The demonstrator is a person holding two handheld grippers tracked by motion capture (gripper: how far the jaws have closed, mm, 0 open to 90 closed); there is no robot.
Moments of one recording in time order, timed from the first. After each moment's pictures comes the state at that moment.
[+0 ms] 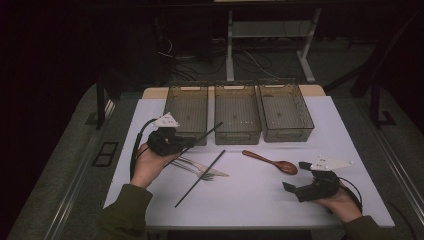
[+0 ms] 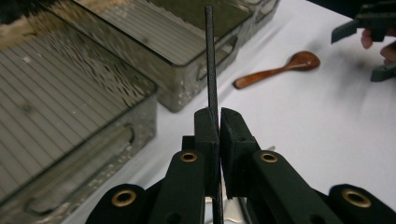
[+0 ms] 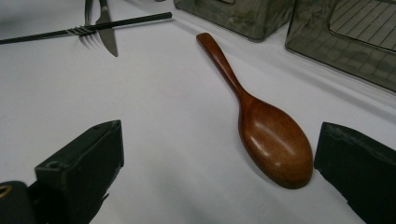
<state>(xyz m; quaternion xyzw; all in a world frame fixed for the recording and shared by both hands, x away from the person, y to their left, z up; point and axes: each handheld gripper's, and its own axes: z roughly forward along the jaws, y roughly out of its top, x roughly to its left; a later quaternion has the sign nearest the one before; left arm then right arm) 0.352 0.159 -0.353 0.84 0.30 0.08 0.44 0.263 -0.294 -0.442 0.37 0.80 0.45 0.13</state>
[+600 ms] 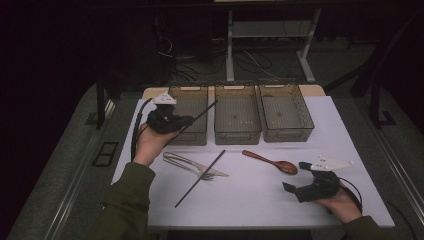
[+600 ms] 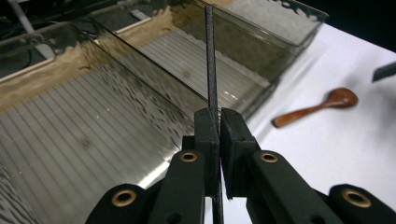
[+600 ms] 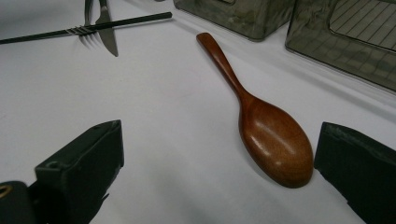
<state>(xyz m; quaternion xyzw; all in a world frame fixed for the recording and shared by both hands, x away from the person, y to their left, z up) 0.400 0.160 -0.330 0.82 0.33 0.11 0.45 0.262 -0.294 -0.442 0.37 0.80 0.45 0.13</state>
